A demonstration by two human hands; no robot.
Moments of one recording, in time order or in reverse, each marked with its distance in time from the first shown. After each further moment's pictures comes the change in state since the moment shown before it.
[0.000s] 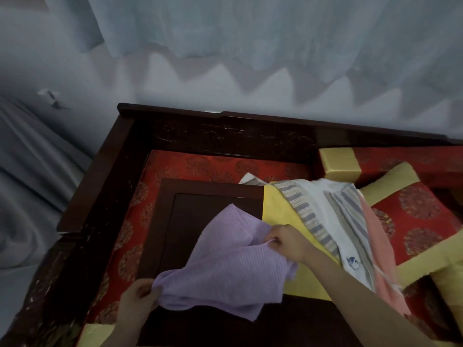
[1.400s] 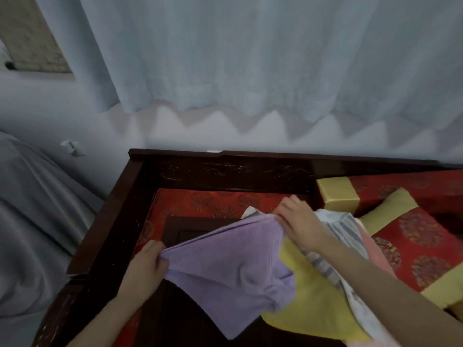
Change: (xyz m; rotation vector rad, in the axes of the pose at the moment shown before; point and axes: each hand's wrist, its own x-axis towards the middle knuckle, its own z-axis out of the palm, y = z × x) left_hand 0.014 0.147 -0.023 0.549 0.016 0.829; right_hand 0.013 -0.012 -0.112 -0.383 0.571 -0.193
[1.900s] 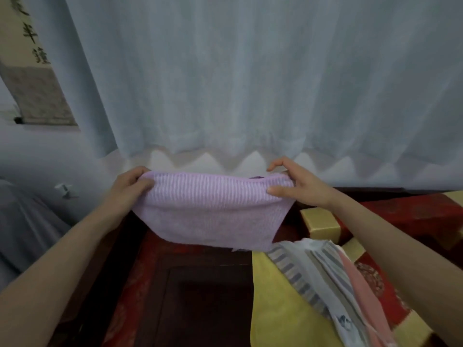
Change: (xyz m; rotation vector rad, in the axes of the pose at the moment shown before) left_hand 0.115 0.128 -0.153 -0.492 0.207 0.183; right_hand 0.054 0.009 -0.187 0.664 0.024 0.096
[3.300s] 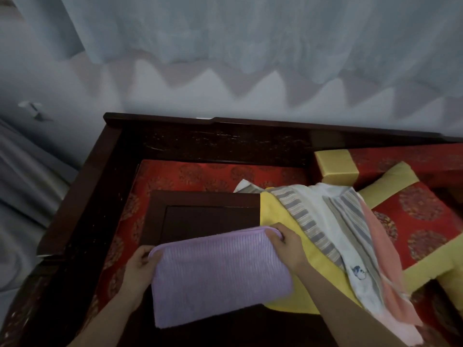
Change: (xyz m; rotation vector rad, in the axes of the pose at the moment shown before) left_hand -0.202 -0.243 0.104 -0.074 0.008 -0.844; right_hand -0.127 0.162 0.263 0.184 0.139 0.587
